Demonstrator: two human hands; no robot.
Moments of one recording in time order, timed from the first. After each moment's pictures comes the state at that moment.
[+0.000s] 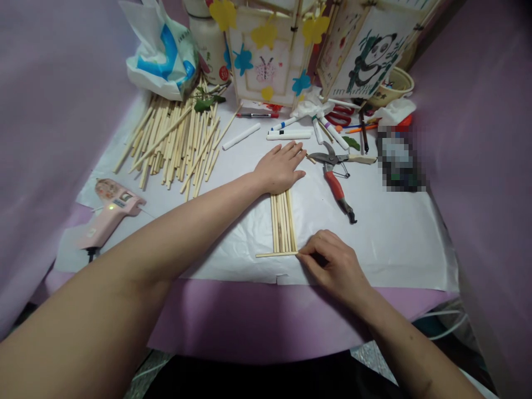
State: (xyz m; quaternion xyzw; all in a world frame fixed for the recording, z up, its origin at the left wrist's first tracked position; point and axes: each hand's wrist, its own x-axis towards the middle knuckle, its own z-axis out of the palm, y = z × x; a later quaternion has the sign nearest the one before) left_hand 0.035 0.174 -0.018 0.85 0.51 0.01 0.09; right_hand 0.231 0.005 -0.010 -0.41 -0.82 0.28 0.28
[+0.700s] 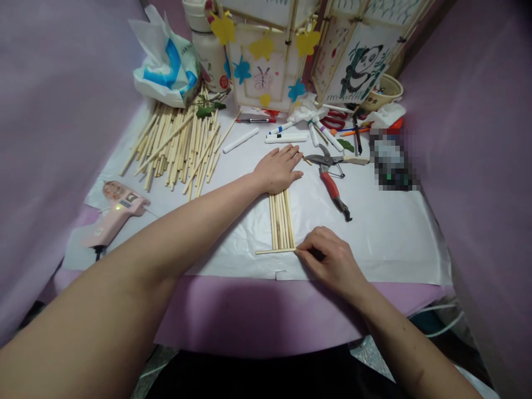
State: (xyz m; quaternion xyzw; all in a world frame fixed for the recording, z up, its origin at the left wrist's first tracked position) left_hand 0.035 0.173 -0.016 0.86 0.51 0.01 0.08; right_hand 0.232 0.005 -0.013 -0.40 -0.82 0.29 0.29
